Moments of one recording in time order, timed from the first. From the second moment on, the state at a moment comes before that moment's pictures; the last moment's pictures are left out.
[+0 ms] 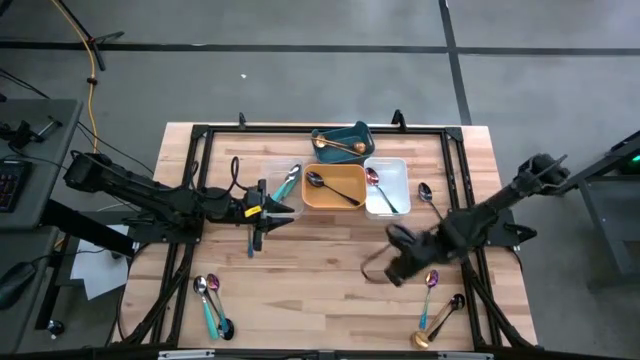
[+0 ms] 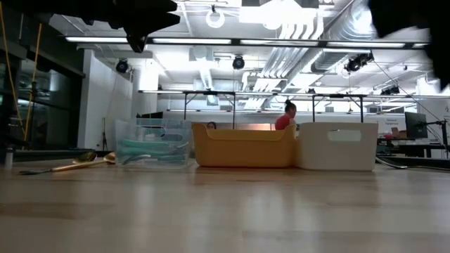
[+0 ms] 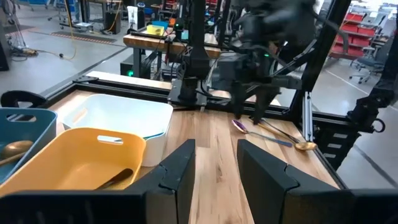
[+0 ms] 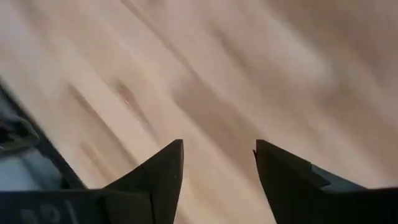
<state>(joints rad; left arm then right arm) -0.21 1.04 0.47 0.46 -0.23 -0.18 0.59 1.35 0.95 -0.83 0.11 1.42</state>
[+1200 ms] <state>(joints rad) -0.21 1.04 0.47 0.42 -0.23 -0.24 0.86 1.60 0.75 -0.59 -0.14 2.23</state>
